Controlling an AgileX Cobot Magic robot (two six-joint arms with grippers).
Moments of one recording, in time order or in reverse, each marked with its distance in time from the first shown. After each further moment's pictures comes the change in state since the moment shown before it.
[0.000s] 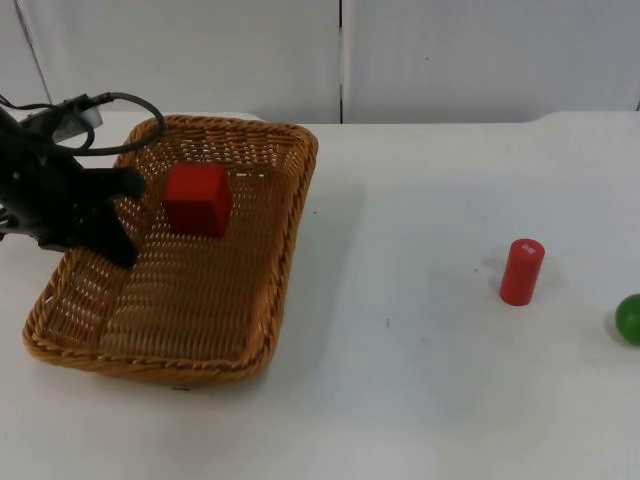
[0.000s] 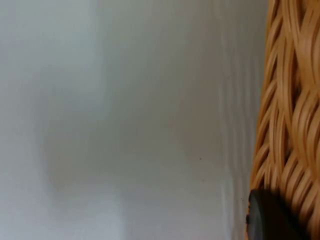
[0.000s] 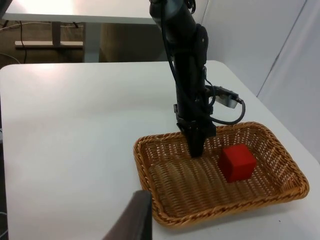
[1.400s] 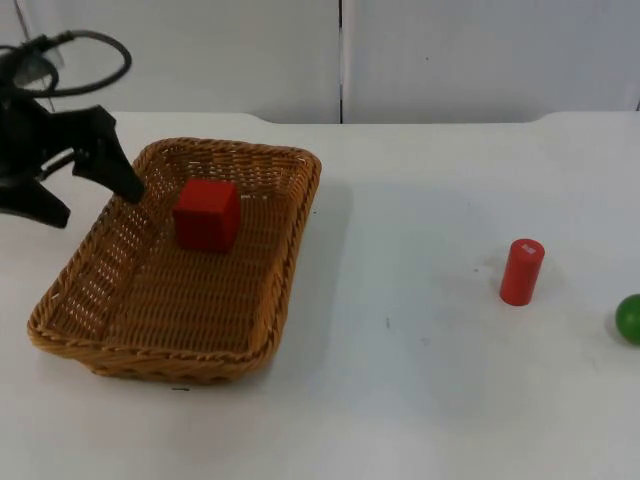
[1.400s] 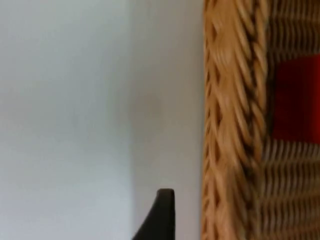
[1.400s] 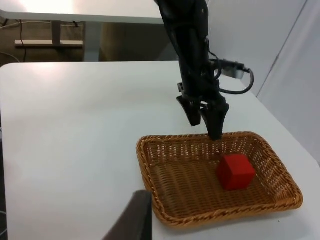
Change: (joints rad) right arm 0.000 0.000 0.000 0.000 0.000 -0.006; left arm 0.045 -0.117 -0.002 -0.021 0.030 -0.040
